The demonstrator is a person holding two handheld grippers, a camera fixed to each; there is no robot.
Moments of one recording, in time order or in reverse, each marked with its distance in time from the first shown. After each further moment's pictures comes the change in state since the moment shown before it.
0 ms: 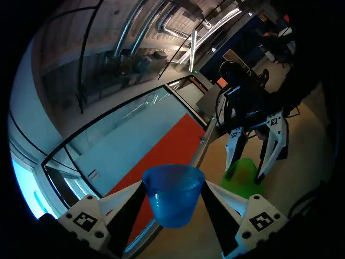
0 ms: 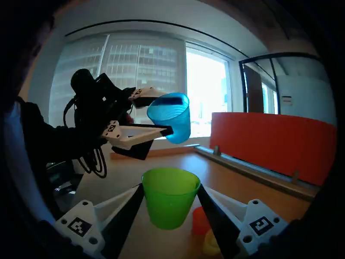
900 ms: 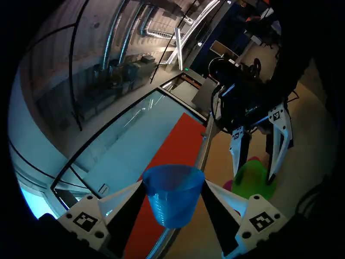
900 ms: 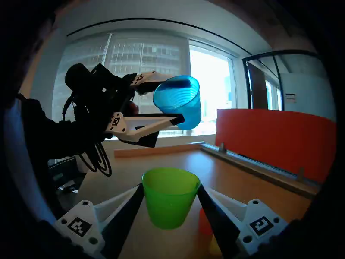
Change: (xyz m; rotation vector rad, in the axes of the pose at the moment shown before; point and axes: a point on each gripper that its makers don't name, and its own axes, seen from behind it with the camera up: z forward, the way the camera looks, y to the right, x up) left arm 0.013 -0.006 0.011 0.004 0.007 0.180; right arm -0.011 -0.012 0.011 0.038 -0.011 0.007
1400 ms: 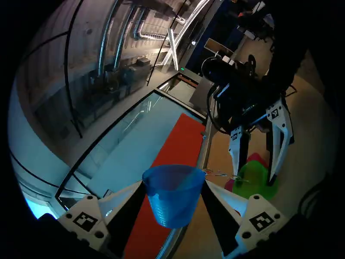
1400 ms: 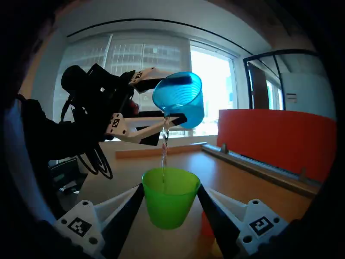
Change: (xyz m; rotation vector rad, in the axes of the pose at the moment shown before) left arm 0.009 -0.001 0.001 -0.001 0.006 0.072; right arm 0.000 -0.002 0.004 0.011 0.005 0.003
